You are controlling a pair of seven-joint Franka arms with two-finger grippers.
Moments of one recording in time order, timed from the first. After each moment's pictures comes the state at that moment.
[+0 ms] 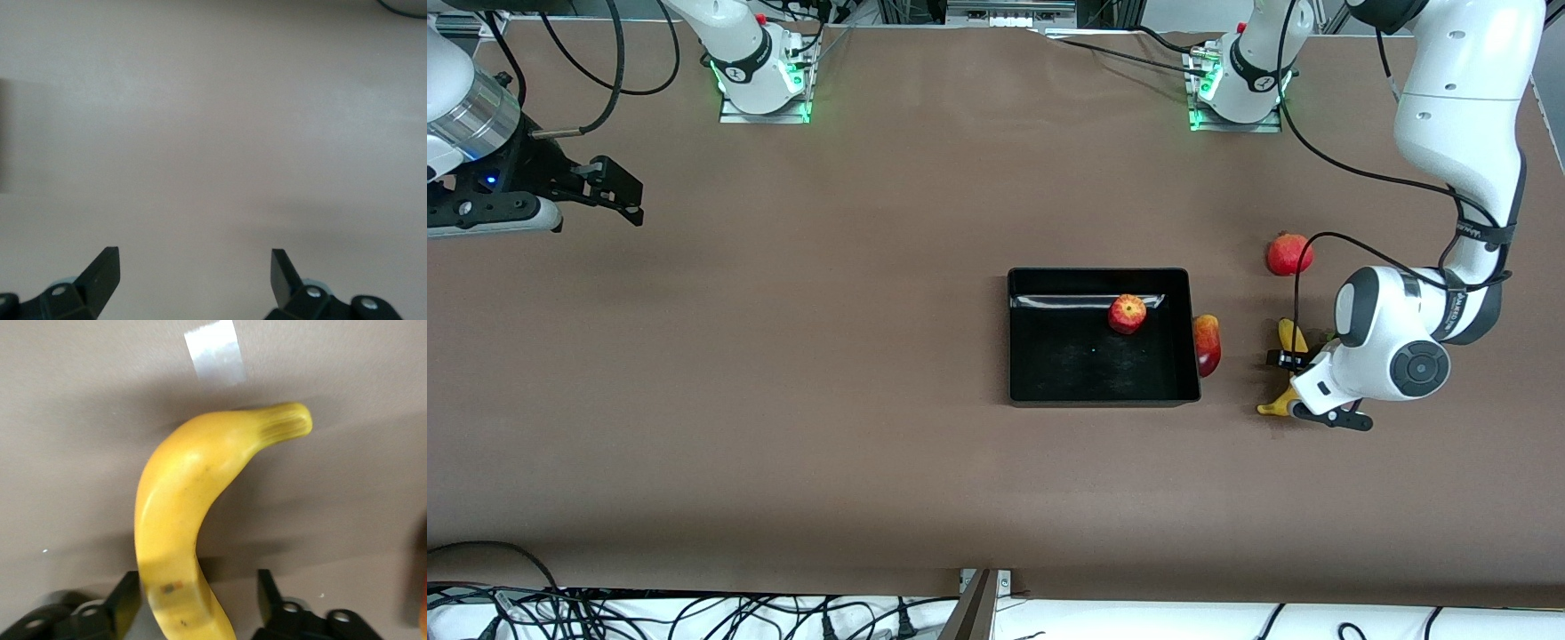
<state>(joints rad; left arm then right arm) 0.08 0.70 -0.07 -1.65 0.12 2.09 0.14 0.15 -0.02 -0.02 -1.65 -0.03 1.66 0.02</state>
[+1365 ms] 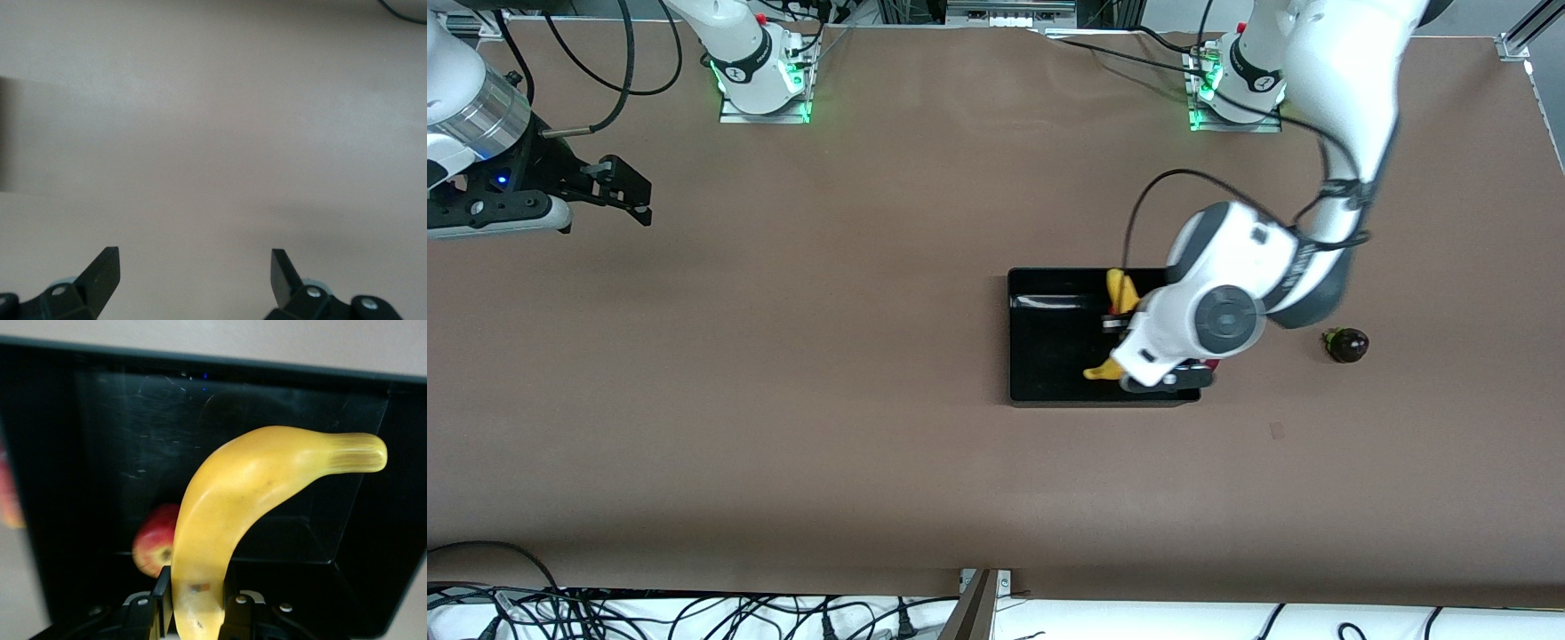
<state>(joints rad) -0.26 0.70 -0.24 -1.37 -0.05 1.80 -0.56 0.15 -0.01 -0.01 -1.64 -0.03 1.67 0.02</state>
